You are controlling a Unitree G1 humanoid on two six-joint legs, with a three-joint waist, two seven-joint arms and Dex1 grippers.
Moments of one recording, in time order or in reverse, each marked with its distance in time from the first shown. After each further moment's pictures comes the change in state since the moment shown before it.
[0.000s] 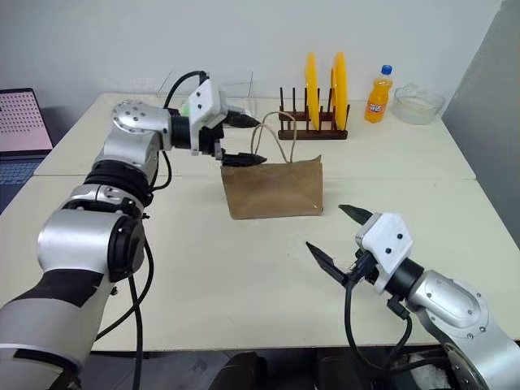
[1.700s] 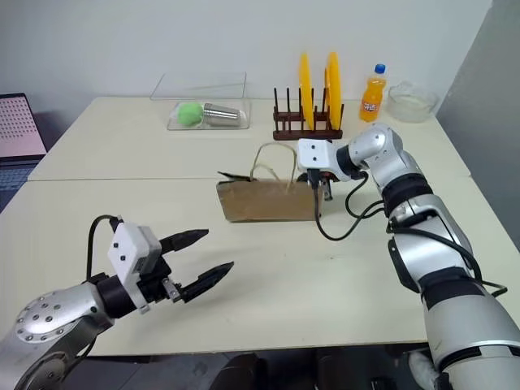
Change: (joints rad) left arm 1.529 0.162 0.325 -2.022 -0.653 0.969 0.687; right arm -1.261 0.213 0.417 1.953 -0.656 -0.967 0.919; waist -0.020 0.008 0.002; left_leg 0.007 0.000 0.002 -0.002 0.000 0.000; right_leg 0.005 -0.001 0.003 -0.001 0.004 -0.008
